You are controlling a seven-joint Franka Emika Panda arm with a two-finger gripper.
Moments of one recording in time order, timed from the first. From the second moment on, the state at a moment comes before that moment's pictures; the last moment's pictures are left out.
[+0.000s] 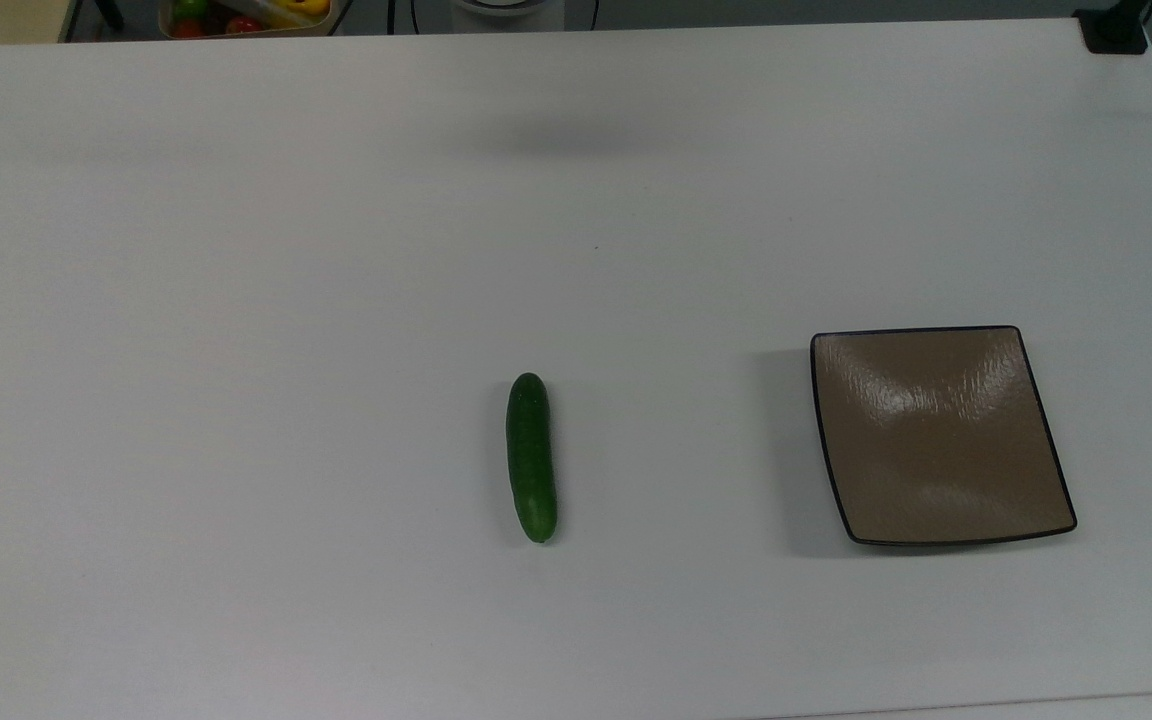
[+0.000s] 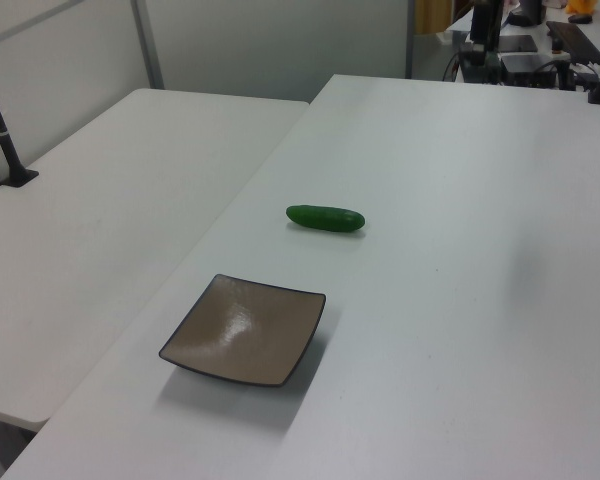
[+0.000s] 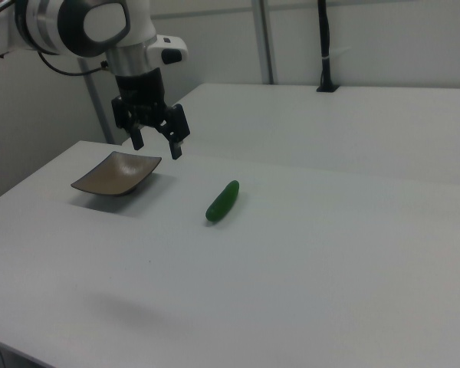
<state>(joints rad) 0.01 -0.06 -0.01 -1.64 0.06 1.59 -0.08</state>
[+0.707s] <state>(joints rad) 0.02 -0.05 0.01 -1.64 0.06 1.62 -0.08</state>
